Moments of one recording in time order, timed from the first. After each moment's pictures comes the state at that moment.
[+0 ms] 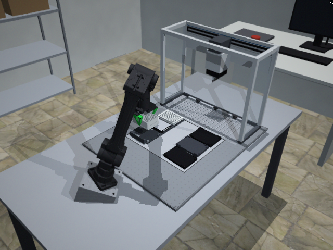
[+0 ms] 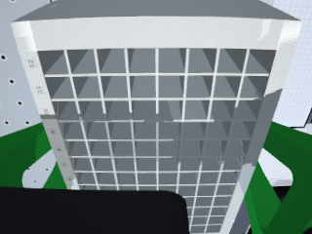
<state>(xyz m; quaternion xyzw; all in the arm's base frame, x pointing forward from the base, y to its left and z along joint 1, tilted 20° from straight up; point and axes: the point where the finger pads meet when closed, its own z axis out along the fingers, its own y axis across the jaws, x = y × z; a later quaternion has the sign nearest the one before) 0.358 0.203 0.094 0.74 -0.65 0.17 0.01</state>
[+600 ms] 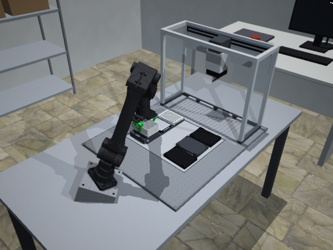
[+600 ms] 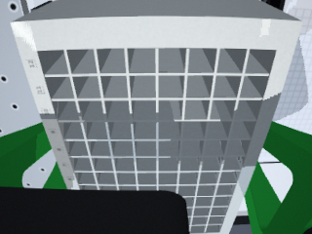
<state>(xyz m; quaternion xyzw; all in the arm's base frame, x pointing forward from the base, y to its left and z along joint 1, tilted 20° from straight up) 0.369 0.191 0.051 0.74 -0.65 0.17 0.01</state>
